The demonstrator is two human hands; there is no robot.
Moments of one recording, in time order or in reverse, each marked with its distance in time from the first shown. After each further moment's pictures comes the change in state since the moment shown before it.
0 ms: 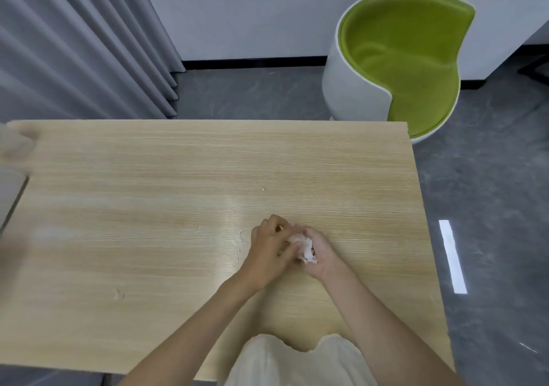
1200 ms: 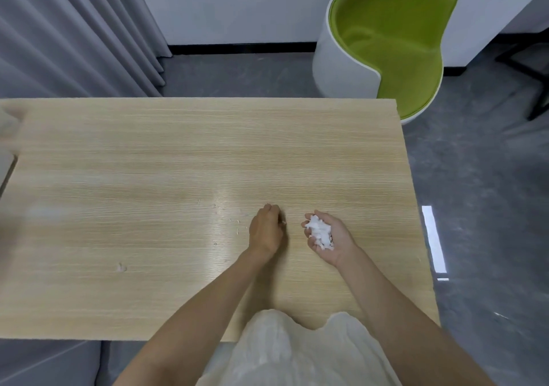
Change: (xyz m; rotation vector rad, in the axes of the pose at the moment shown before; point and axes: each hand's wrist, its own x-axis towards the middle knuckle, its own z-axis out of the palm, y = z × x) left_hand -0.004 -0.040 0.047 0.192 0.043 -0.268; right_hand -0.026 0.023 -0.042 0.123 0.021 -0.094
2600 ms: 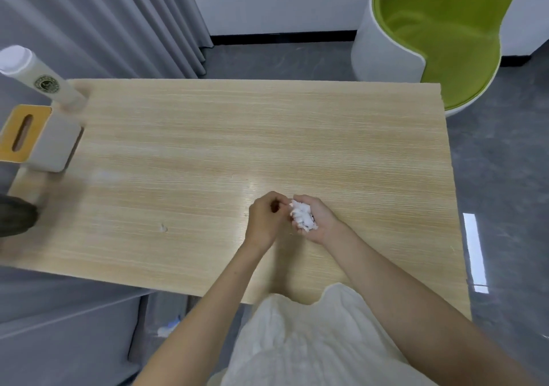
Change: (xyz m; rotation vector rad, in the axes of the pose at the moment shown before) left_hand -0.074 0.003 -0.073 -0.611 0.153 -0.223; right_hand 0.009 0.054 0.056 -0.202 -0.158 0.165
